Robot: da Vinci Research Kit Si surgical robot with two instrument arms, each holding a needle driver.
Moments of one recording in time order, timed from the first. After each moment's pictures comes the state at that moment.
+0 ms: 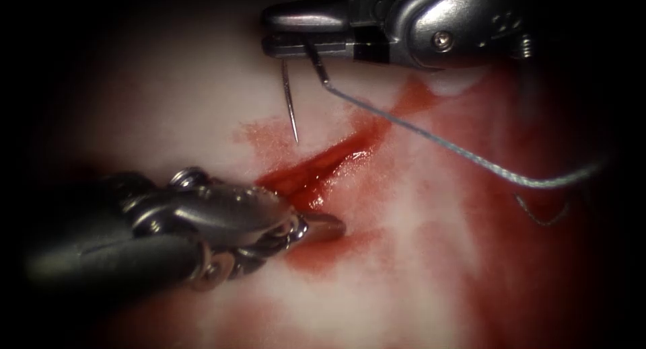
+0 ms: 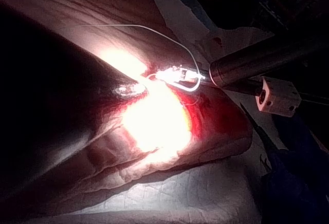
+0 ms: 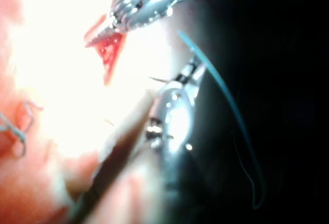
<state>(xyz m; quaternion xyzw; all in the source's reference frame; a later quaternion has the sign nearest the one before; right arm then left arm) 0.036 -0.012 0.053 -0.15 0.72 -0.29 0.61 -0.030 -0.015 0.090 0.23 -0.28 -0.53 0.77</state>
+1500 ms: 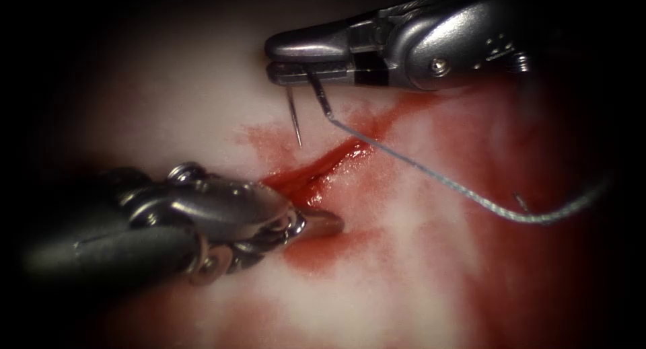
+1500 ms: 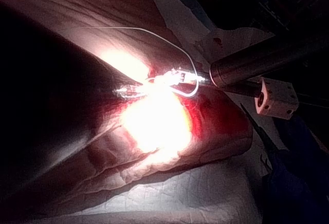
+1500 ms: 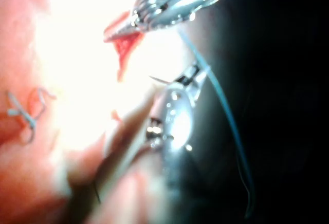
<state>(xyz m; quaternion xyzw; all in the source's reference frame) 0.036 -0.013 0.054 -0.16 0.72 -0.32 0.59 -0.030 -0.015 0.090 0.24 -0.28 -0.54 0.76</state>
